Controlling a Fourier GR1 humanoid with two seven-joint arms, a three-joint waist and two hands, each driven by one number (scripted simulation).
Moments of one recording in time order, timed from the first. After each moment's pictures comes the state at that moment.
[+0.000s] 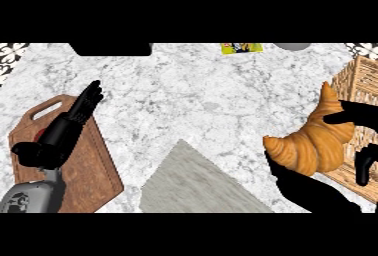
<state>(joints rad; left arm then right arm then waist) -0.16 0.19 0.07 -1.58 -0.06 -0.23 0.01 -0.27 -0.02 0.25 -2.36 1.15 0.19 0.99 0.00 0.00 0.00</state>
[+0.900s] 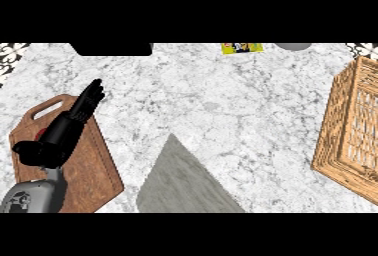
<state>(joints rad) -0.17 0.18 0.07 -1.59 -0.07 -0.23 0.02 -0.56 -0.29 -0.43 -2.03 0.83 0.15 0.84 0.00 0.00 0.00</state>
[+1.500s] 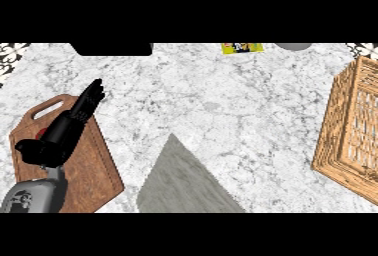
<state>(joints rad) -0.17 0.17 0.07 -1.58 -0.08 -0.24 0.02 -0.40 -0.38 -0.59 -1.77 0.68 0.00 0.52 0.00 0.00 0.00</state>
